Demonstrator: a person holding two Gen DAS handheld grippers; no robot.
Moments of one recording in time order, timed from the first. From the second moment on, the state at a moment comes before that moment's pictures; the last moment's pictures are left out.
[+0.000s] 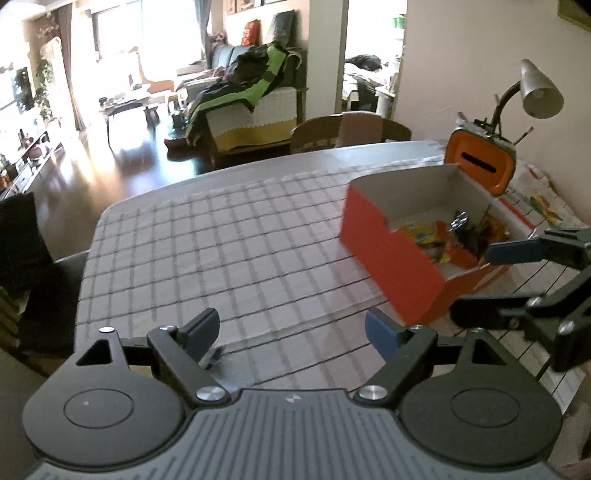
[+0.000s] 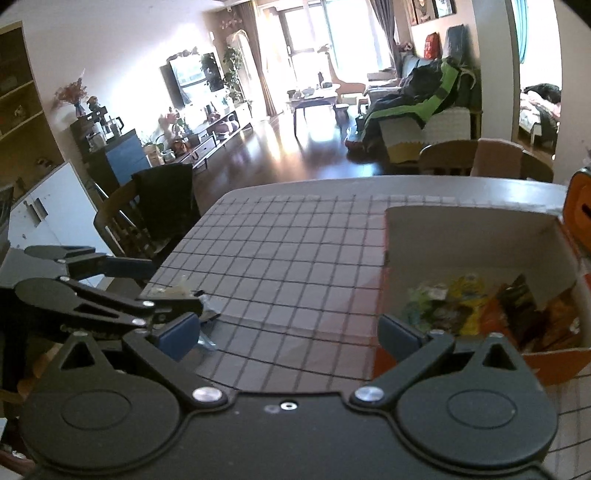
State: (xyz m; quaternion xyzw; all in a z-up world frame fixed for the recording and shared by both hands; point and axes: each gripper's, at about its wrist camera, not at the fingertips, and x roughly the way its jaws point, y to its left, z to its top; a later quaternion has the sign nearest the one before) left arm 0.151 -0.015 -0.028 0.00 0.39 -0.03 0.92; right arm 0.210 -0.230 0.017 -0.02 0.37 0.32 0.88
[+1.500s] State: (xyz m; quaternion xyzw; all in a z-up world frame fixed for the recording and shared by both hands) left arm 0.068 0.130 -0.129 -0.06 0.46 0.05 0.89; right arm 0.216 -0.035 -0.116 0.00 0.55 0.27 0.79
